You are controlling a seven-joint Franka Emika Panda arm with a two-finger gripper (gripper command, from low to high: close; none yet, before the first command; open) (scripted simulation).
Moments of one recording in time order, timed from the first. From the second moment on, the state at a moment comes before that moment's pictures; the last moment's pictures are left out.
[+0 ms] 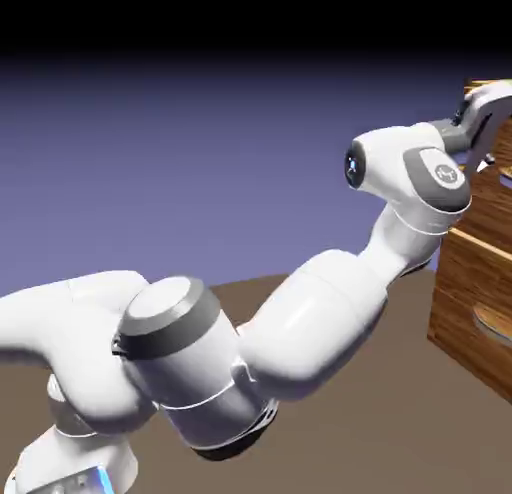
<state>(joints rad) 1.78 -1.47 -1.29 -1.78 -2.55 2.66 -2.57</state>
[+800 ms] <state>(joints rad) 1.82 -1.53 -1.36 -1.81 -2.71 2.61 -2.76</state>
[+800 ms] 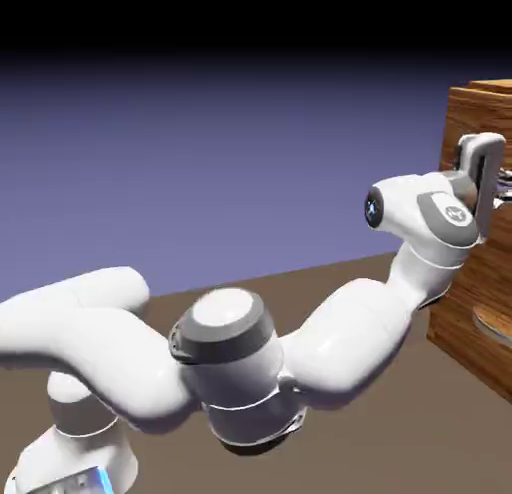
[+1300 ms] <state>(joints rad) 1.37 -1.57 -1.29 -2.35 -2.66 2.51 -2.70</state>
